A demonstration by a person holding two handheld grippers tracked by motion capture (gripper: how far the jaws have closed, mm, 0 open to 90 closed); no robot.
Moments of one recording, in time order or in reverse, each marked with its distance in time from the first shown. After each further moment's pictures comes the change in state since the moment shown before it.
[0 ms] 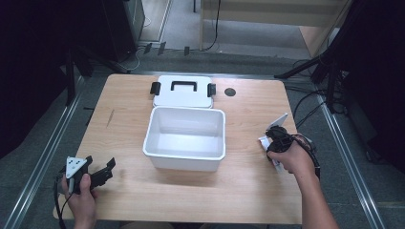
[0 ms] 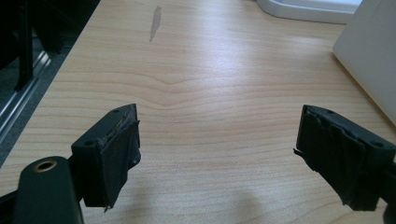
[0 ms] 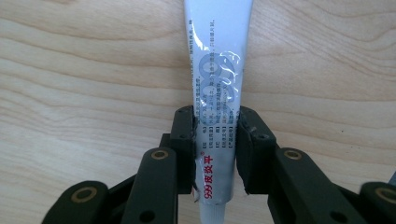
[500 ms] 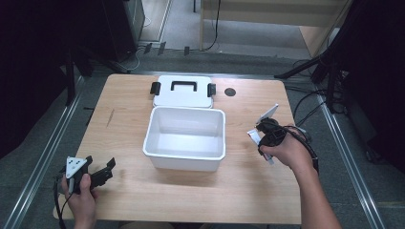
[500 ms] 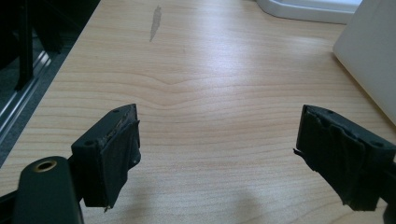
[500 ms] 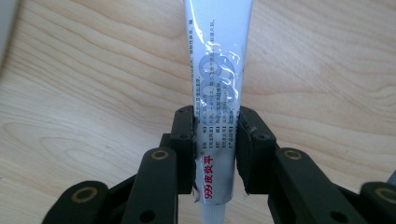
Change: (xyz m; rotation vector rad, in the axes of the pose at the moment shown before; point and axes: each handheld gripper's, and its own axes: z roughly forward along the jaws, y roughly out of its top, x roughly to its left) left arm 0.000 0.000 0.000 0.000 0.000 -0.001; right arm 0.034 0.013 -0.044 -0.047 0.028 -0.132
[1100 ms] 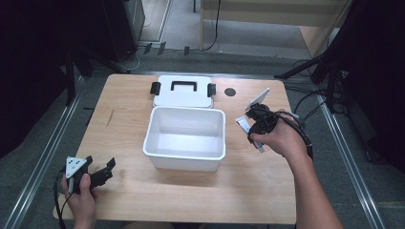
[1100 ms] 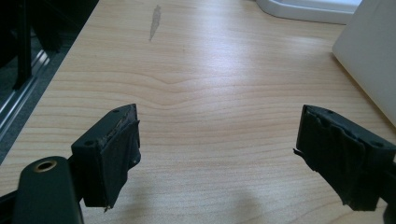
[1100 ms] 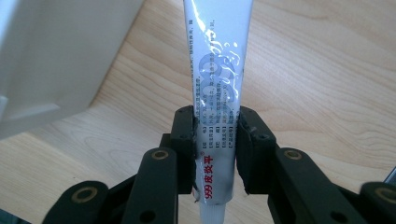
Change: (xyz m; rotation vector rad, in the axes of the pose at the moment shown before) left arm 0.001 0.000 0.000 0.002 -0.003 -0.003; right arm 0.029 0.029 -0.049 -0.064 0.031 -0.065
